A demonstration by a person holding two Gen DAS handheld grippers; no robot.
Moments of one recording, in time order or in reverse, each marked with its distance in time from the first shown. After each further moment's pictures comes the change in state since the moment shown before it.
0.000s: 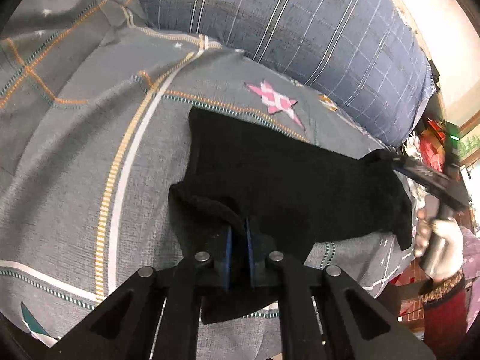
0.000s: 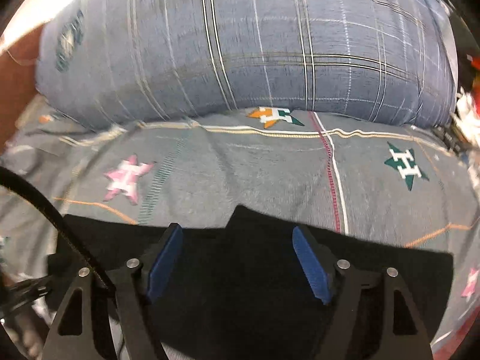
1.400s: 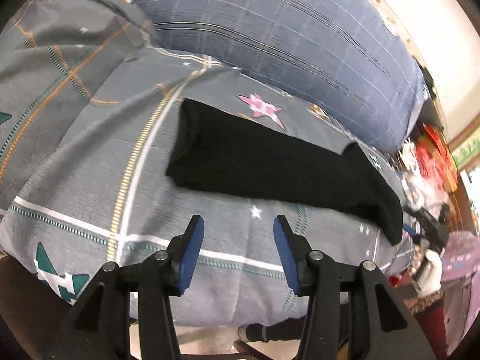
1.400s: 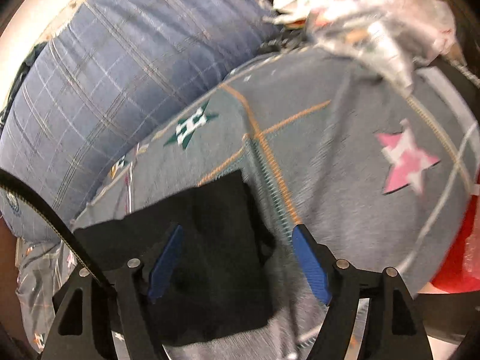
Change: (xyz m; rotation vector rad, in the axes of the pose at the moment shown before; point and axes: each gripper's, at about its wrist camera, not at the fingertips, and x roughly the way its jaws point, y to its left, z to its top) left arm -0.057 -0.031 -0.038 -0.012 -0.072 0.041; right arm -0.063 -0.266 -0.125 0.649 -0.103 0.011
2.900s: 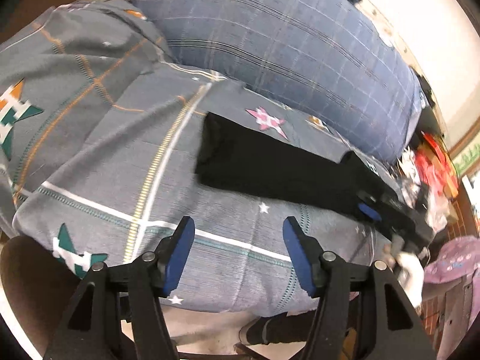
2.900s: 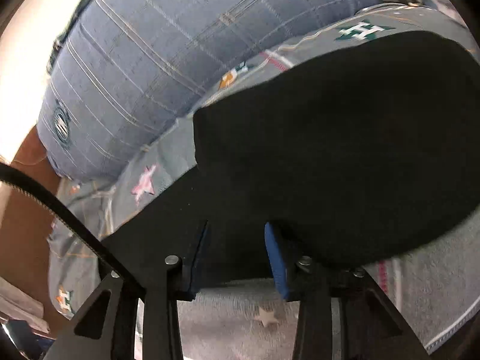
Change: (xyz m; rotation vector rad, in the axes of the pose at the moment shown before) left arm -0.039 0.011 -0.021 -0.039 -0.088 0.033; right arm 0.042 0.157 -0.121 -0.116 0.131 0.274
